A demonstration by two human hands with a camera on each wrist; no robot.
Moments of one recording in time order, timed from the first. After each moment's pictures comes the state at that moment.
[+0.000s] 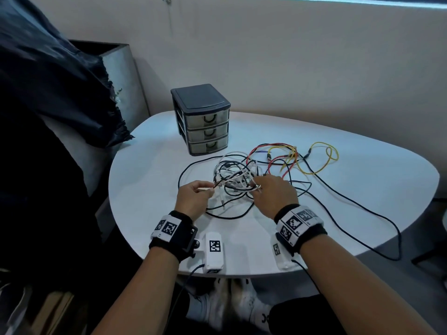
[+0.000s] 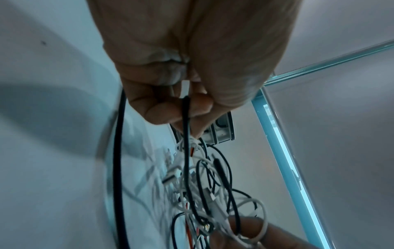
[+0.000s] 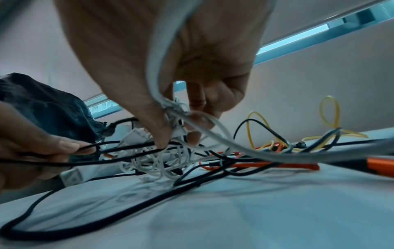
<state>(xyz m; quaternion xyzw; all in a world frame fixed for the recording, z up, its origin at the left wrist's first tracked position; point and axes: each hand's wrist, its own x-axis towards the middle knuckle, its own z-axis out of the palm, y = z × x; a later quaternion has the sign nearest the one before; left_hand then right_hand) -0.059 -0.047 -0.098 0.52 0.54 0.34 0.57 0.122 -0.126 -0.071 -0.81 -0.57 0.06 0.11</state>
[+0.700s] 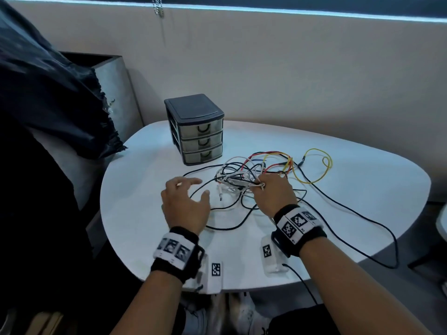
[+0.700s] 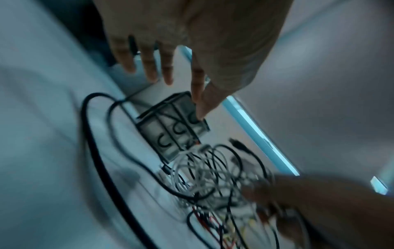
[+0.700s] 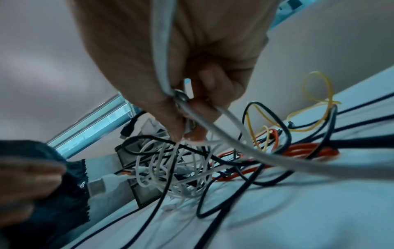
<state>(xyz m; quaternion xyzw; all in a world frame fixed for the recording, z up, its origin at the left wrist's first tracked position) -0.055 -0.062 -0.082 0.65 0.58 0.42 0.27 0.136 -0.112 -0.065 -0.84 -0.48 0.11 0.24</state>
